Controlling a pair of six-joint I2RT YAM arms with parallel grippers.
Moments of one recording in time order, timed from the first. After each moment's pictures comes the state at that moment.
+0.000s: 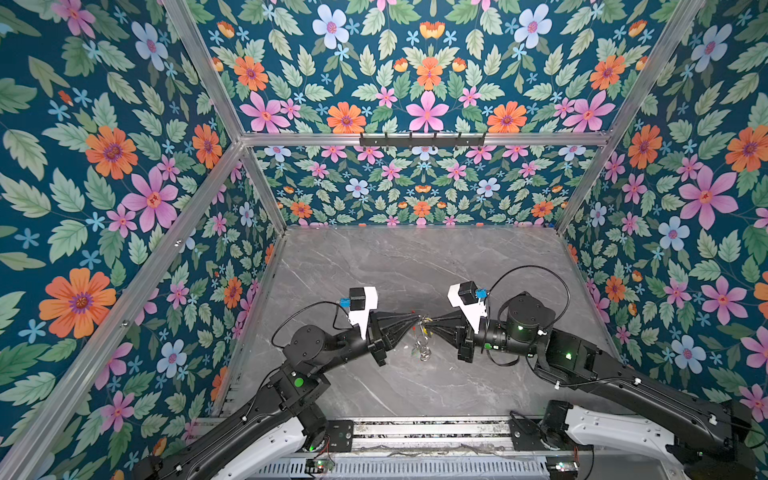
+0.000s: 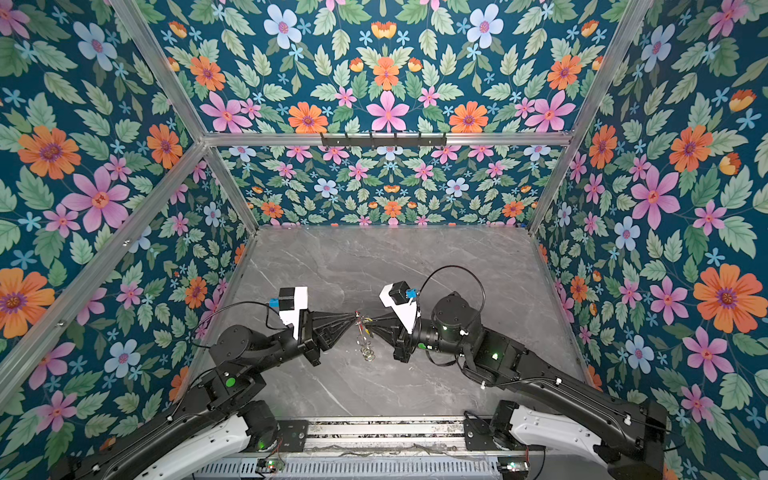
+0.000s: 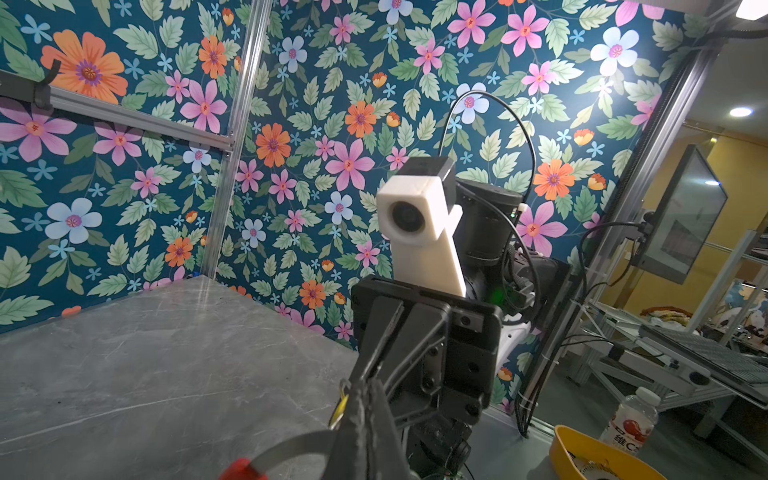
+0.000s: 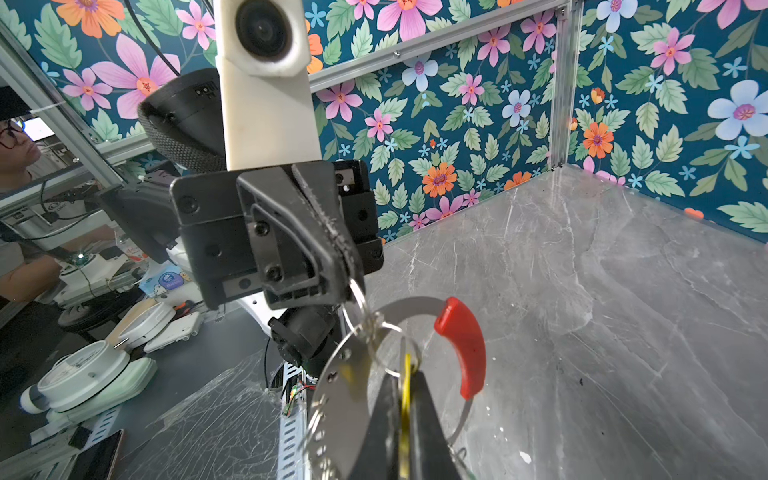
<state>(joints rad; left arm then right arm) -0.89 0.64 0.59 0.34 0.38 -0.44 1.01 0.95 0.93 -0.13 -0.29 0.20</state>
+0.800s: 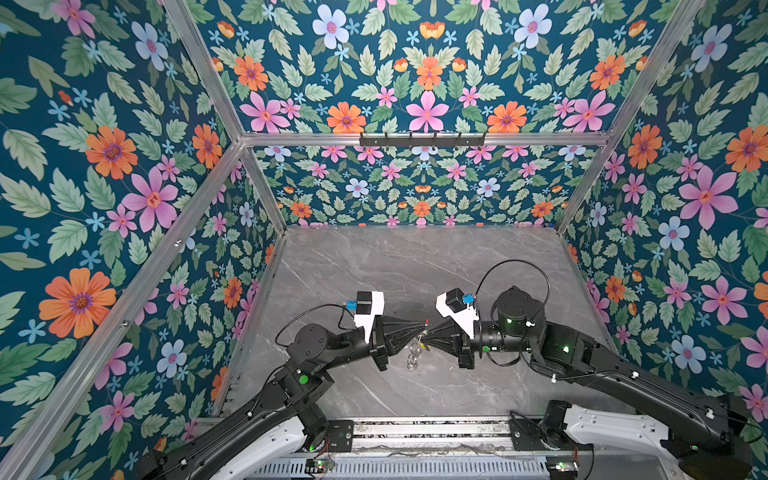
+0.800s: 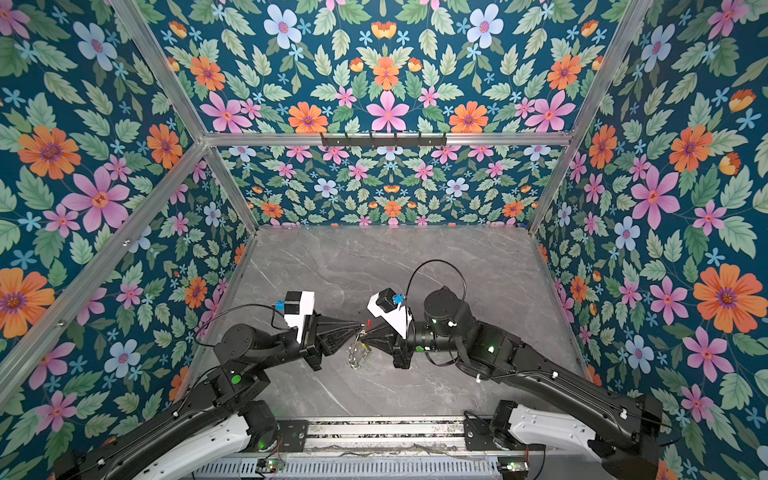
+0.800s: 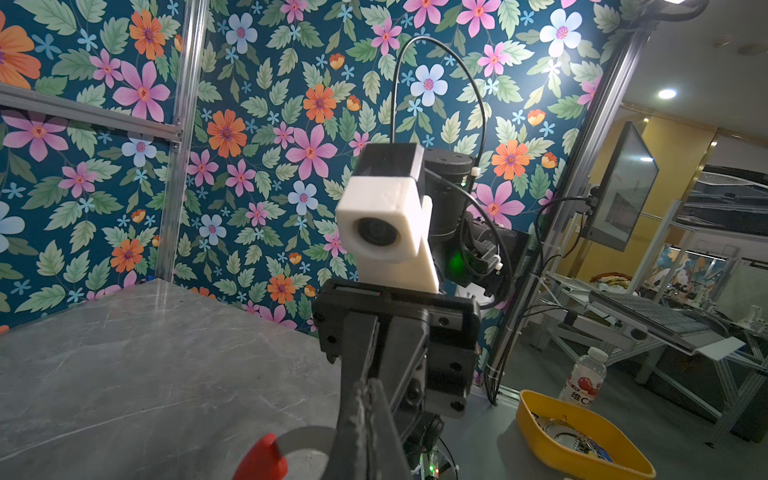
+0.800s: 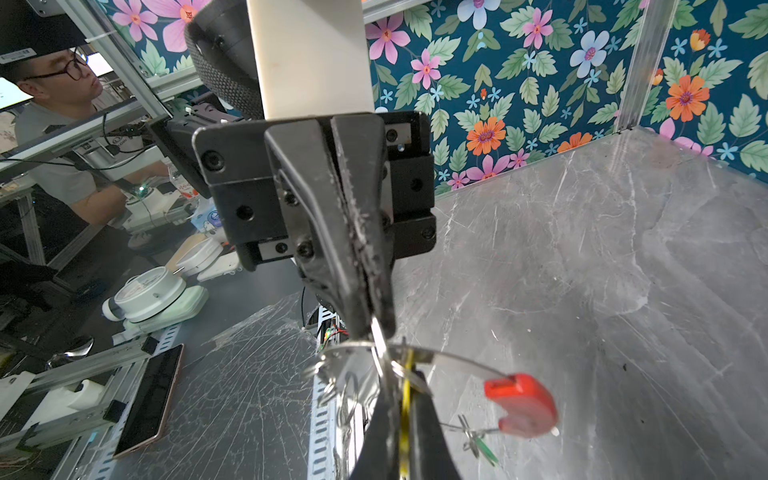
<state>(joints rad) -0.89 0.68 0.59 0.40 0.52 -0.44 1.01 1.00 1.02 -0.29 -0.45 0.13</state>
